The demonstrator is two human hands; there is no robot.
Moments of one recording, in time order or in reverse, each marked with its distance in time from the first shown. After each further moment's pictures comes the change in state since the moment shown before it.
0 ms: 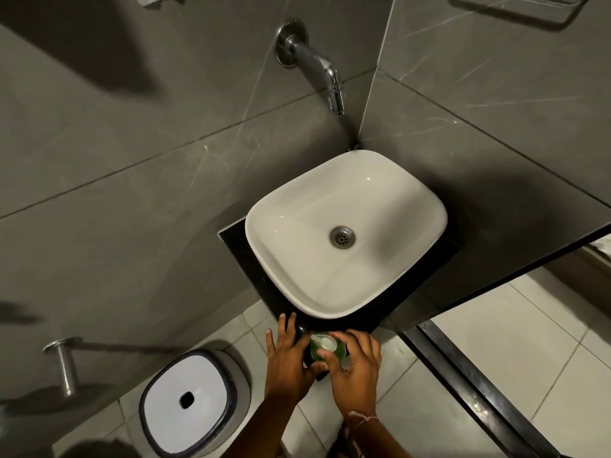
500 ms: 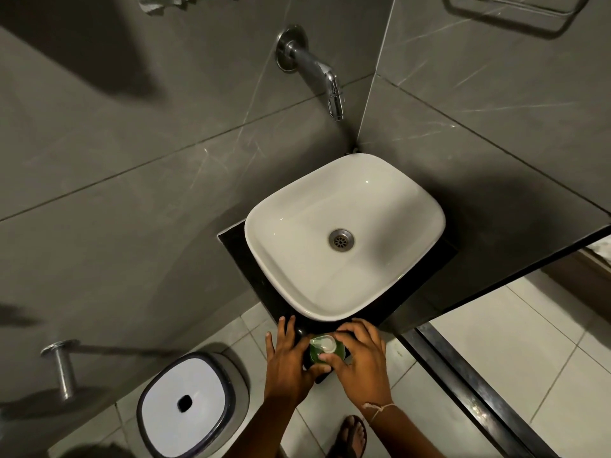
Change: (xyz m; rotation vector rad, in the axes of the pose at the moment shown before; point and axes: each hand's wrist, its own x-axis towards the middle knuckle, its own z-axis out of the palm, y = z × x) left_hand 0.000 0.001 0.000 -0.013 0.017 -0.002; right_hand 0.025 0.002 -0.025 -0.164 -0.171 -0.209
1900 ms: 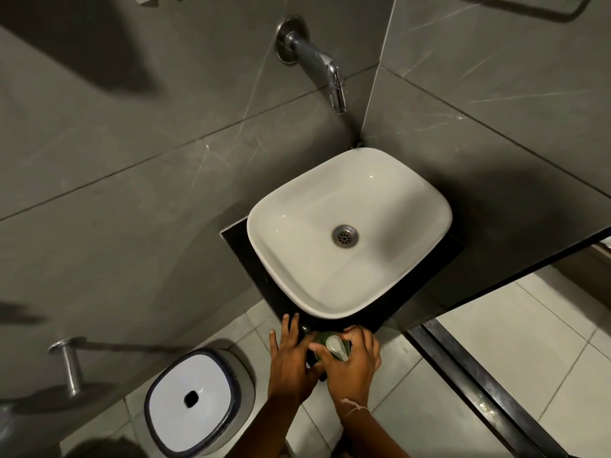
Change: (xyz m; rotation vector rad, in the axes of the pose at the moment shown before) left_hand 0.002 -0.004 0.007 0.018 -0.002 -0.006; right_hand -0.006 -0.033 0.028 0.248 0.234 0.405
